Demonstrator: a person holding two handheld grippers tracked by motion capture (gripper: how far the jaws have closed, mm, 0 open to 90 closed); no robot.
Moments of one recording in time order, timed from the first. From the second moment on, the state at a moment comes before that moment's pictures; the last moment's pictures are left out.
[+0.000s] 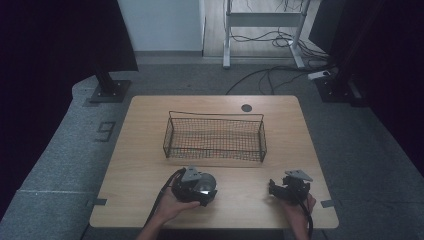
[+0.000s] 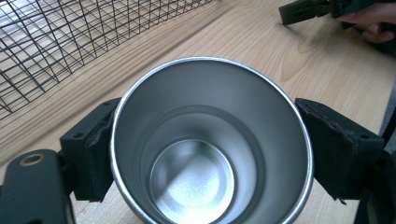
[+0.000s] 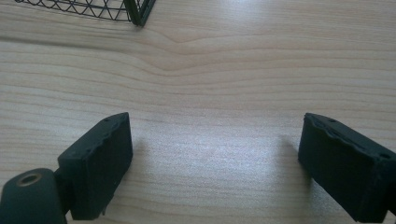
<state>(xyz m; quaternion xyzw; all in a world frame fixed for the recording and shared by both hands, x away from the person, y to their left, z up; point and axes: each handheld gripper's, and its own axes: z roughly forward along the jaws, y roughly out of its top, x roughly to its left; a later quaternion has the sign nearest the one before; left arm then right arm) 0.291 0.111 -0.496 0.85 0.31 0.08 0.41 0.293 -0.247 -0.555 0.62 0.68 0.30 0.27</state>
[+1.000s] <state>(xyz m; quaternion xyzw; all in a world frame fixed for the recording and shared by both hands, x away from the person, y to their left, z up) 0.299 0.145 -0.464 0.82 0.33 0.10 0.45 0.293 -0.247 -0.555 0.62 0.68 0.30 0.26</state>
